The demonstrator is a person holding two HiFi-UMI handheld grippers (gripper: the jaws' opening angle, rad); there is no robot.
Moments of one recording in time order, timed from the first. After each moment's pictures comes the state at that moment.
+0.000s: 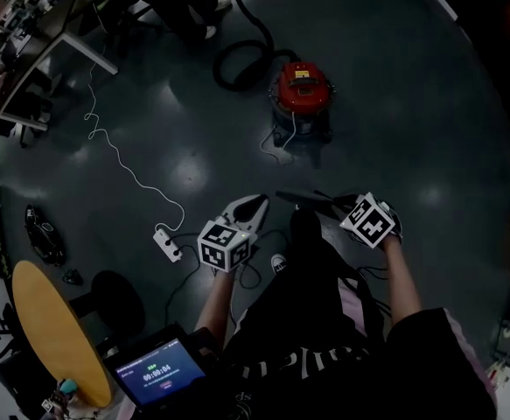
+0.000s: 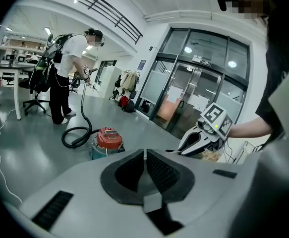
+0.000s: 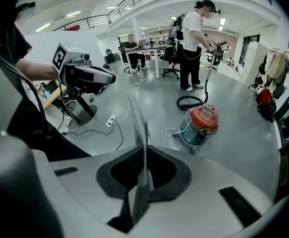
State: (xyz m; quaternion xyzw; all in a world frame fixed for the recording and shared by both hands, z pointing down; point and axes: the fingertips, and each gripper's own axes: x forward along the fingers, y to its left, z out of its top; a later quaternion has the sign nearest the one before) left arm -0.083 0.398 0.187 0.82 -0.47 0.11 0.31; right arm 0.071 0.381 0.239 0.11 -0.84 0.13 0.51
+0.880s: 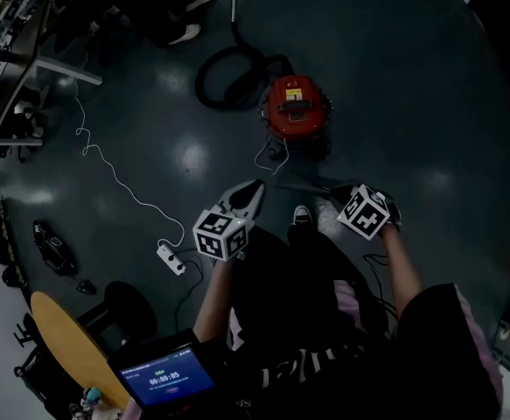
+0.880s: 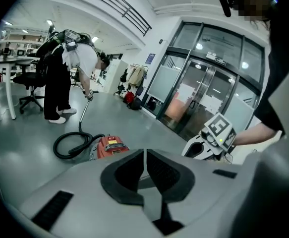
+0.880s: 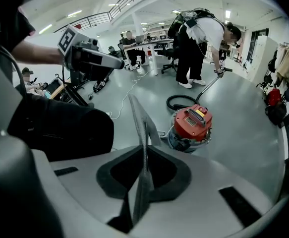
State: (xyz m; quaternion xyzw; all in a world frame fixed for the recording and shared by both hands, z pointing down) left arm -0.084 0.133 0.224 0.80 -0.48 0.12 0.34; right arm 0.075 0.141 0.298 0.06 -0.84 0.13 0.53
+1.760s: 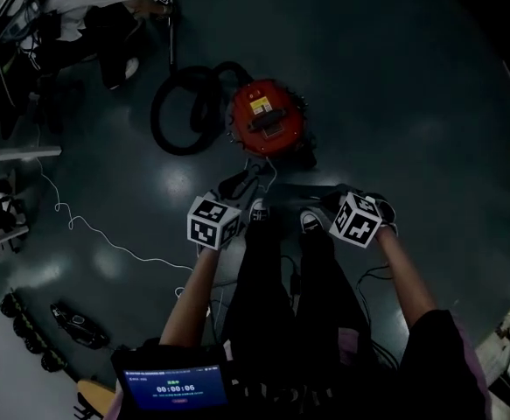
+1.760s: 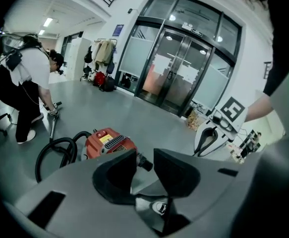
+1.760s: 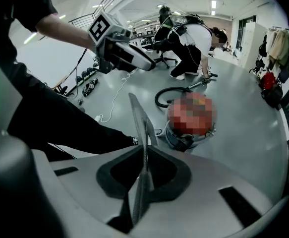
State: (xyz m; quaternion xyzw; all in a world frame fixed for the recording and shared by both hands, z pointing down) left arm -0.099 0.011 0.350 0.87 -0.30 0.27 0.29; right arm 0.040 0.109 0.388 0.11 -0.82 0.18 0.53
